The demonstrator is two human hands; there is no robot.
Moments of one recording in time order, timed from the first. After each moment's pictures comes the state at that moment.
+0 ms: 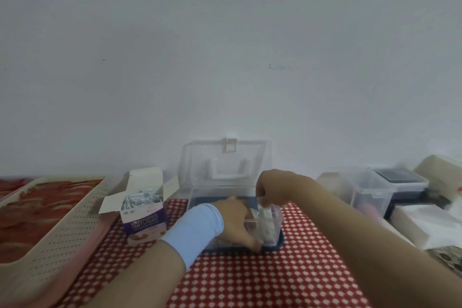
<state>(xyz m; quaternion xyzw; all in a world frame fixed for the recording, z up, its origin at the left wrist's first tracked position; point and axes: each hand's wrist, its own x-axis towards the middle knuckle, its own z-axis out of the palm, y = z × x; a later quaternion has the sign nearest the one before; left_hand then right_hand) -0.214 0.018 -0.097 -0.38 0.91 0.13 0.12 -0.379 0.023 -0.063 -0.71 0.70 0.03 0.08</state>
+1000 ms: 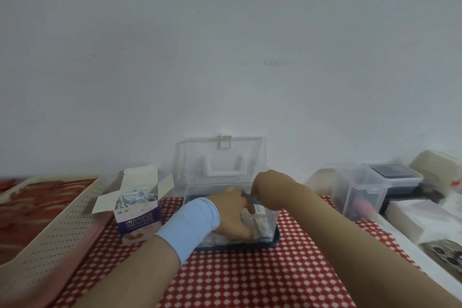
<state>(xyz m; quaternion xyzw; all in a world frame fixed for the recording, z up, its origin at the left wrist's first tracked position) -0.217 0.025 -0.082 -0.36 0.92 0.11 0.07 -0.375 0.023 -0.082 -0.69 0.72 0.02 0.03</state>
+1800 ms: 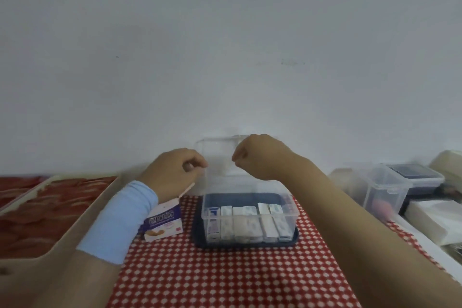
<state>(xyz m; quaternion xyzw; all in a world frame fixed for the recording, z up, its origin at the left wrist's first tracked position) -0.087 0.007 -0.030 -0.46 0.83 0.15 -0.27 -0.307 0.037 -0.003 -0.73 0.66 -0.16 0.03</state>
